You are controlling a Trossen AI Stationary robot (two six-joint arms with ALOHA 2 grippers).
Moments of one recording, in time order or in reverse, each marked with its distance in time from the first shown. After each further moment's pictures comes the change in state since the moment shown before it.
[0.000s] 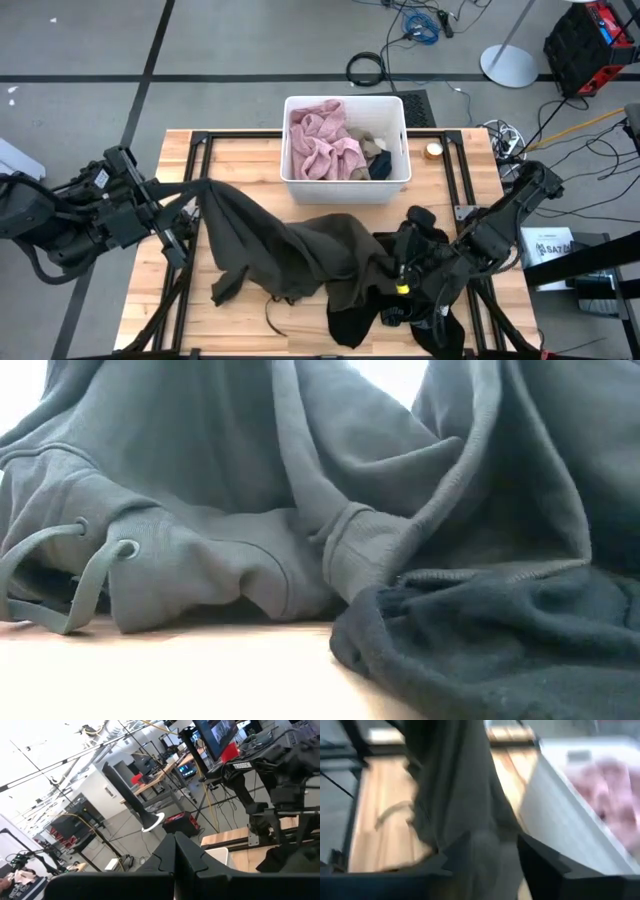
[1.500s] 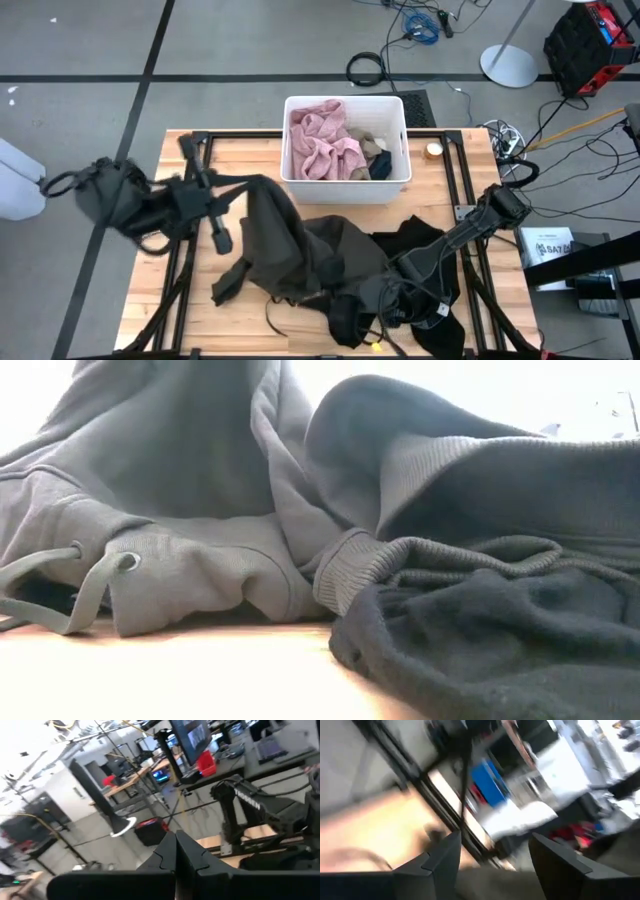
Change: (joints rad) left arm 0.347 0.002 0.000 -0.371 0.489 -0.468; right arm -0.137 0.386 0.001 1.040 -0.319 -1.408
